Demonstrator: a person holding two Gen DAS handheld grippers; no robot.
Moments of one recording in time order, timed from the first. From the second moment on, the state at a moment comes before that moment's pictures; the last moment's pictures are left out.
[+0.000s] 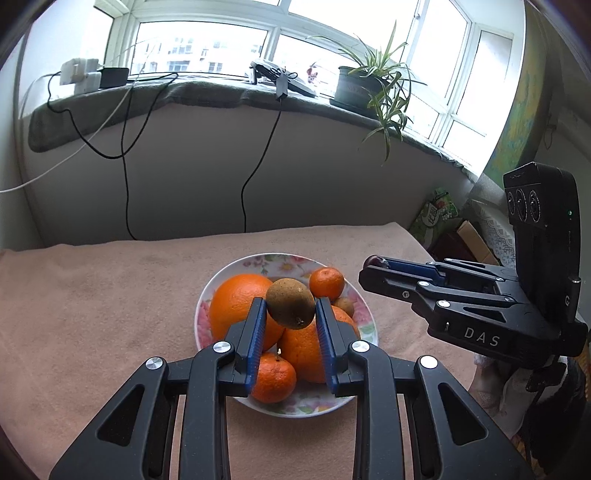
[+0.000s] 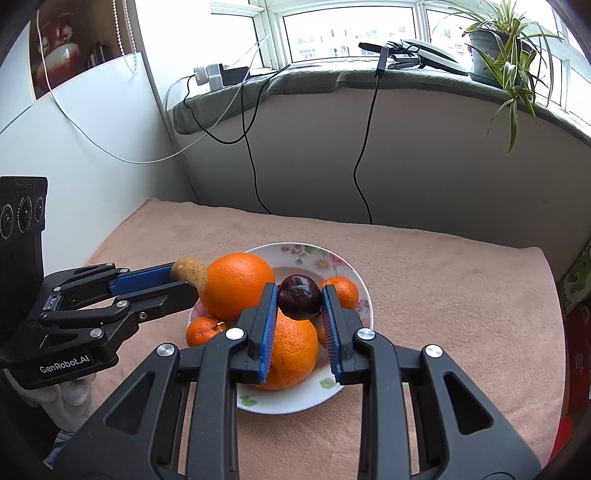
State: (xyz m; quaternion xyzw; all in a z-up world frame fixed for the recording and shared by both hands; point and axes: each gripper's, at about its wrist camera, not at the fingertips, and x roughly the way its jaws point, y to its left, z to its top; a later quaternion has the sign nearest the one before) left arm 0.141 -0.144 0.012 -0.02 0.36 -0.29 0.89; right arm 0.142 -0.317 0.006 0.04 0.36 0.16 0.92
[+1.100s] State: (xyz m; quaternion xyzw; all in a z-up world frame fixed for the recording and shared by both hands) left arm 0.184 -0.171 0.012 0.00 0.36 -0.28 0.89; right arm 0.167 -0.312 -0.016 0.05 0.39 0.17 0.91
